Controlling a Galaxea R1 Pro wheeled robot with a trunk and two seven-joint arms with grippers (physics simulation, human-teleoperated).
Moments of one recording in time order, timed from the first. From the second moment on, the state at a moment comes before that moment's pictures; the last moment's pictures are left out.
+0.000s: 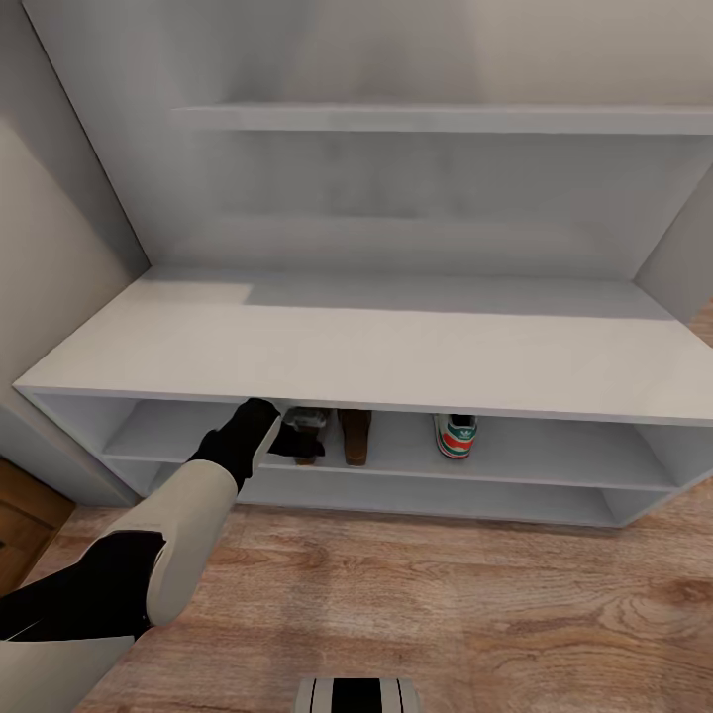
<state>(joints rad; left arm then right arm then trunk) -1.14 -0.14 0.03 -0.45 -0.22 0.84 -0.24 -0.31 -0.39 -0.73 -0.34 -0.10 -0.30 -0.06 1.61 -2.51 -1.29</state>
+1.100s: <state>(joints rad) -0.89 -0.12 0.03 -0.46 -0.22 0.53 -0.24 -0.31 -0.39 -0.73 -0.34 -0.10 -0.30 -0.07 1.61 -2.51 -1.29</state>
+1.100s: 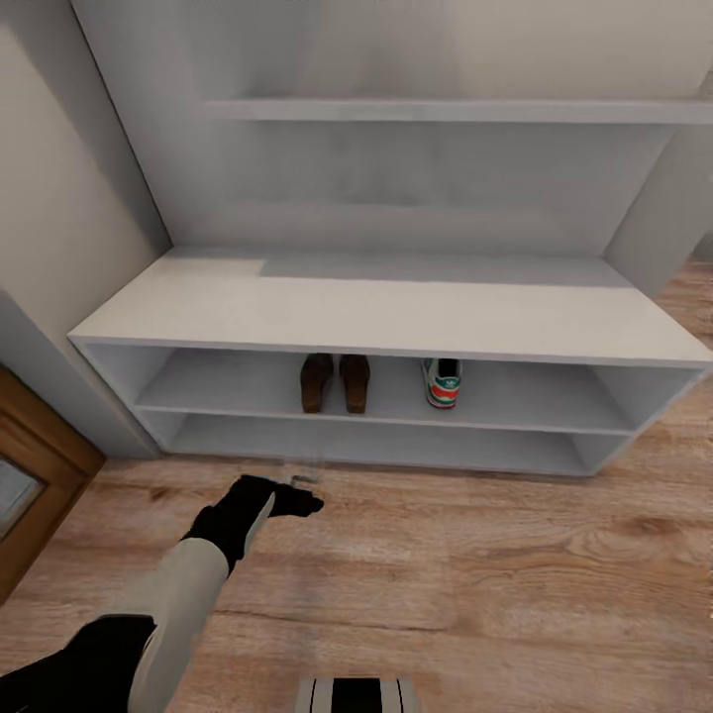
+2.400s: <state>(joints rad) -0.41 0.11 0.04 -0.46 -0.01 -0.17 -0.23 -0.31 -0.38 -0.73 -0.34 -0.10 -0.41 -0.06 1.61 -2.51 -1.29</state>
